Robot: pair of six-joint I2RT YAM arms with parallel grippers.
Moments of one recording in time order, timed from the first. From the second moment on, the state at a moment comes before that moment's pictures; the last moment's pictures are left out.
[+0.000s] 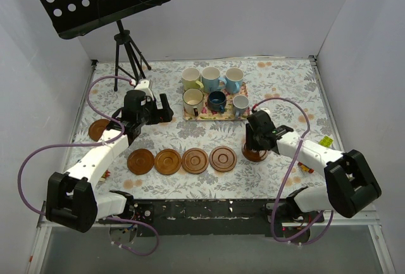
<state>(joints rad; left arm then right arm) -0.30 1.22 0.84 -0.19 0.04 -0.36 0.58 1.33 0.74 -0.44 0.26 0.46</state>
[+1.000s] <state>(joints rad) -0.30 1.26 0.84 -0.19 0.03 -0.36 0.59 1.34 0.60 -0.21 0.12 0.44</state>
